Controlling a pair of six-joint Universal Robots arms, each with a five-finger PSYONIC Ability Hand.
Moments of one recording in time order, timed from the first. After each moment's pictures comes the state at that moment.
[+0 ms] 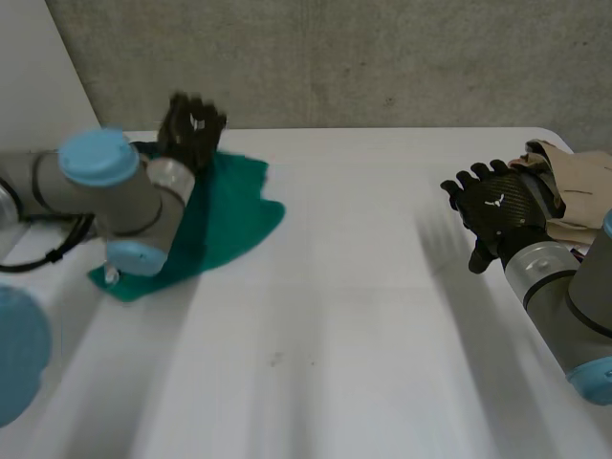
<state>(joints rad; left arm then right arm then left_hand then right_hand) 4.33 -2.41 -0.90 3.51 -1.49 3.82 1.83 -1.25 1.74 -0.36 1.44 2.55 1.17 1.20 1.19 1.20 0.96 0.23 0.22 0.21 0.22 0.05</state>
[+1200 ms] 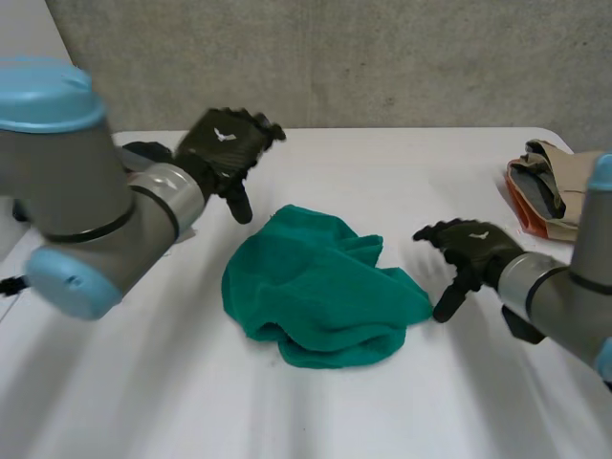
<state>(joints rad) 4.22 -2.04 -1.17 3.09 -1.40 3.52 1.86 -1.18 1.56 0.14 1.36 2.93 0.26 0.26 0.26 0.26 0.07 0.23 0.22 0.21 0.22 0.05</state>
